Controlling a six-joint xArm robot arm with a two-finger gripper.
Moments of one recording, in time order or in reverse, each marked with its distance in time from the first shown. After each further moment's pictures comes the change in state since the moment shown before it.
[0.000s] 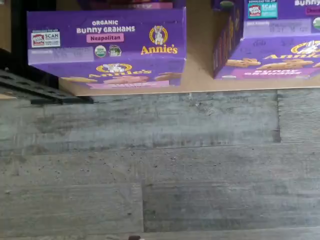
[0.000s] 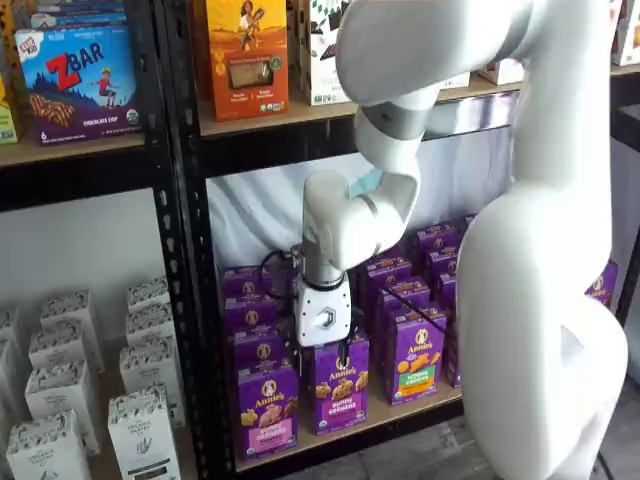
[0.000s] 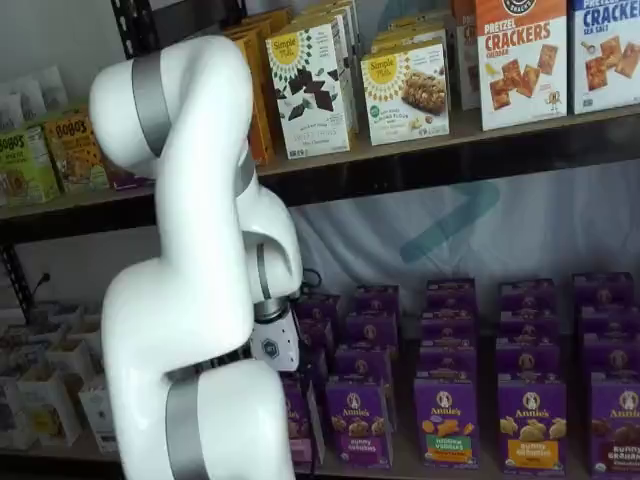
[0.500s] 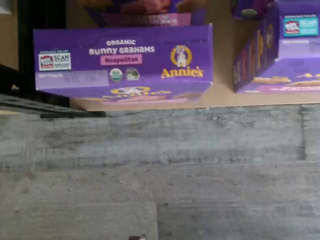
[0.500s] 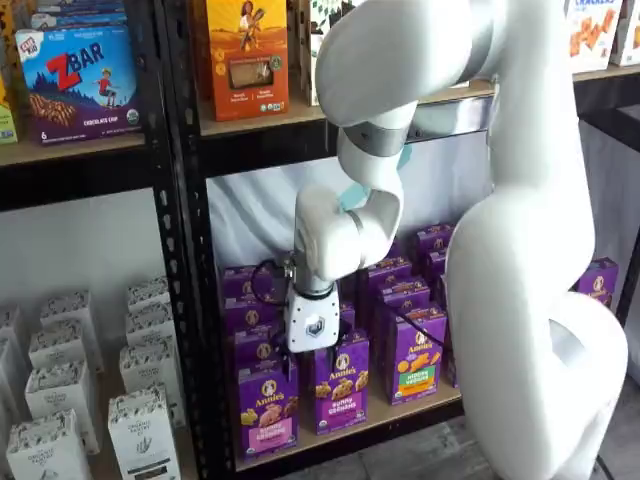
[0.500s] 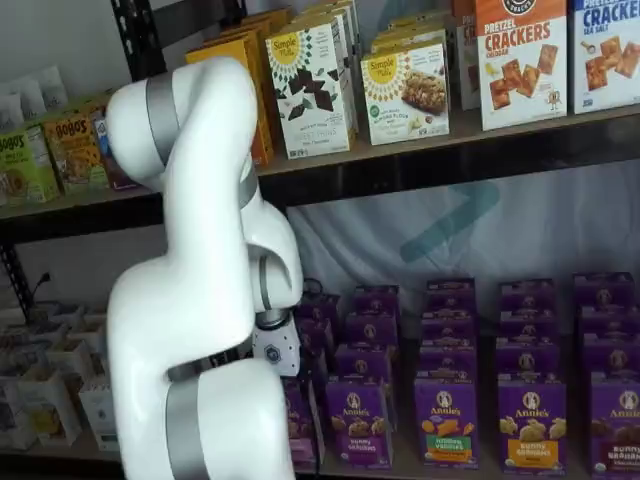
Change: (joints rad) arm 0.015 0.148 -0.117 0.088 -0.040 -0.071
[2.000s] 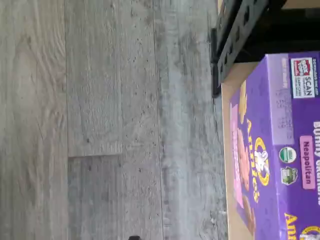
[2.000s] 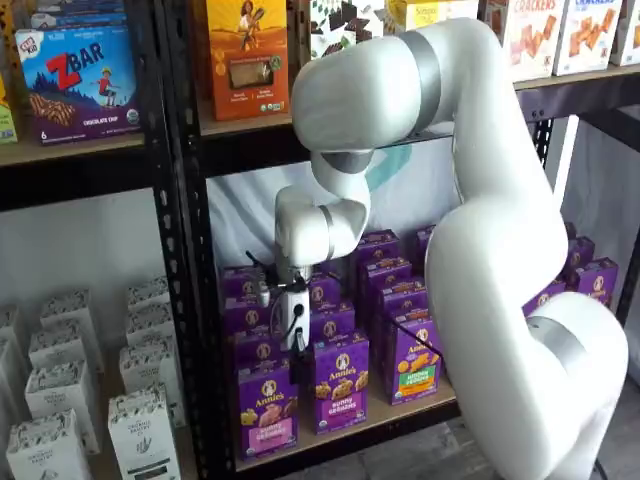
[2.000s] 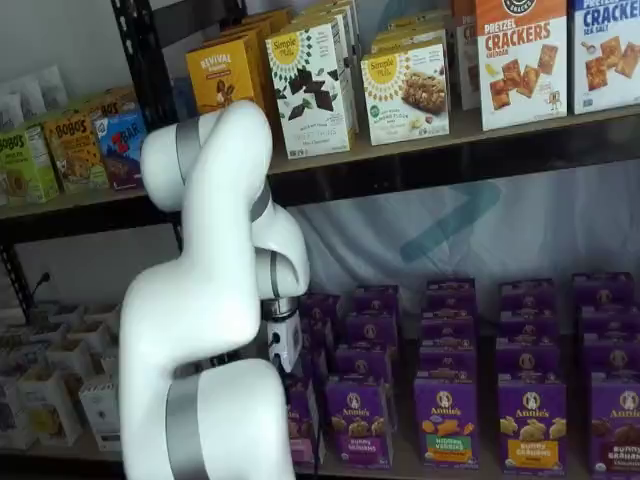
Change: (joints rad) arm -0.028 0.284 -0.408 0.043 0.217 -1.625
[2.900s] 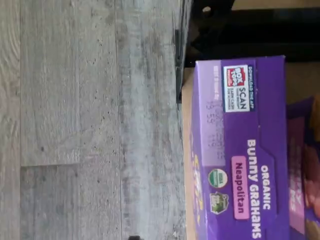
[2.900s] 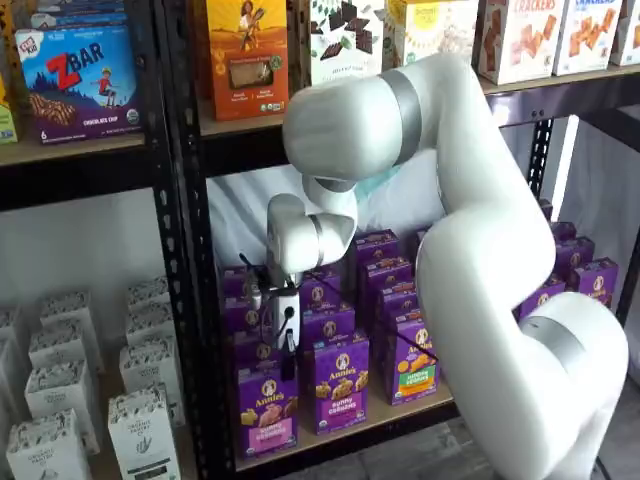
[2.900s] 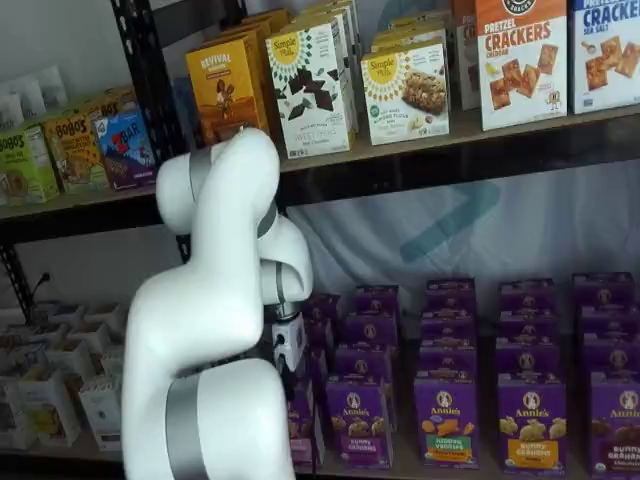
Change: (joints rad) arm -0.005 0.170 -0.212 -0.023 0.009 0.018
